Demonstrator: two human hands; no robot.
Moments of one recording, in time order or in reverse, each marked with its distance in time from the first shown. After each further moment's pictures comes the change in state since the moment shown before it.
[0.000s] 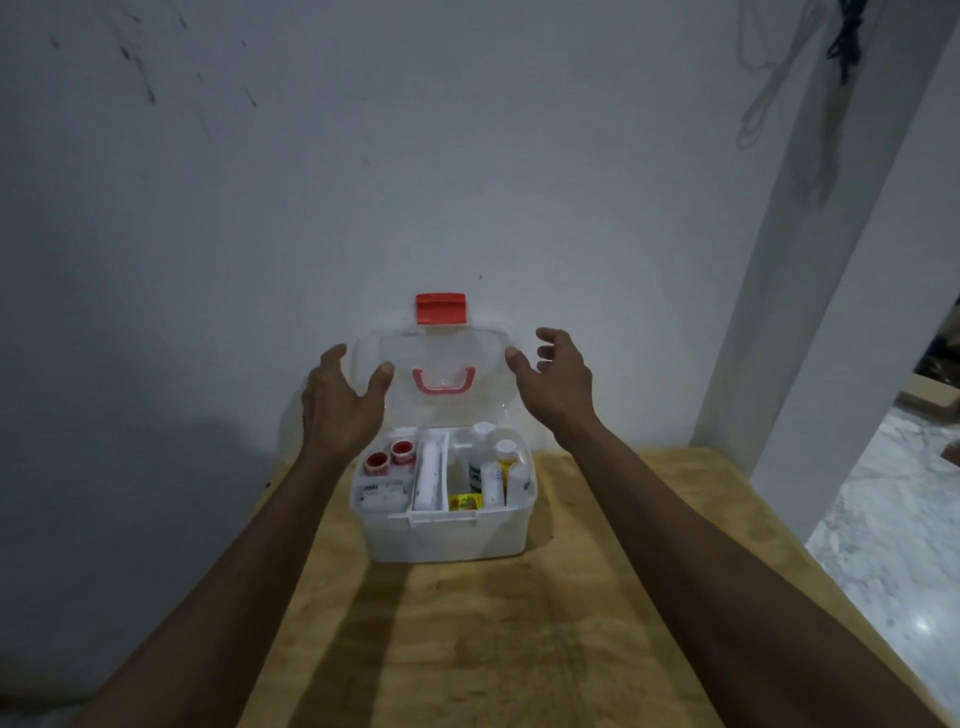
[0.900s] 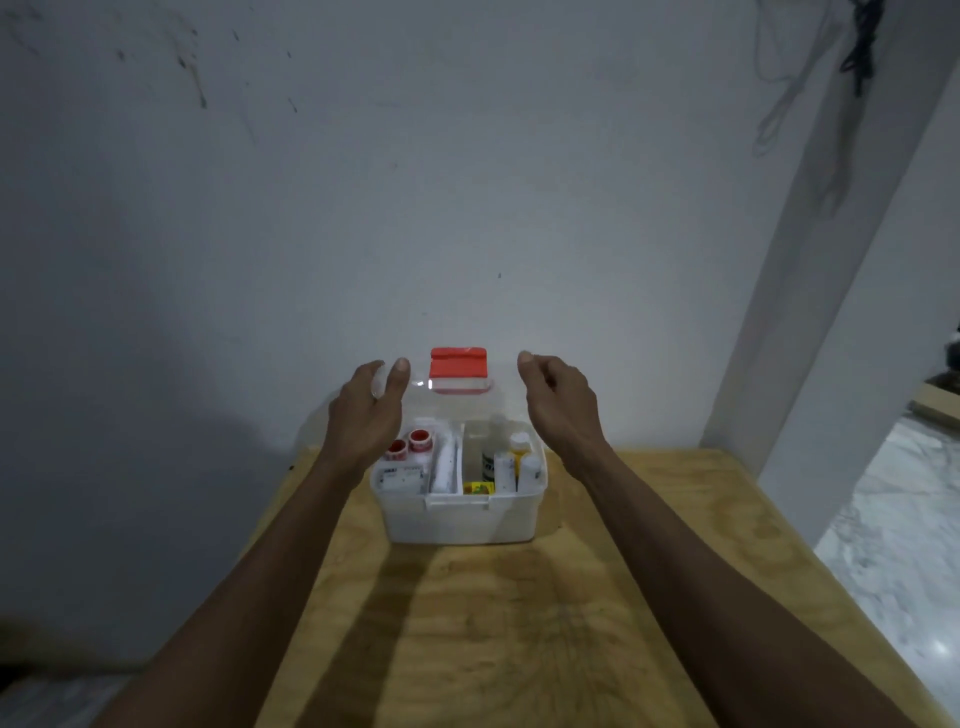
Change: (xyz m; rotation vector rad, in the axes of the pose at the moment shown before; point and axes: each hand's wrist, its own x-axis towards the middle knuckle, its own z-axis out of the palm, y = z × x) left_hand -0.032 -0.001 -0.013 -0.044 -0.104 -0.001; right_hand -0.042 -0.001 -0.001 -0.034 -0.066 -0.058
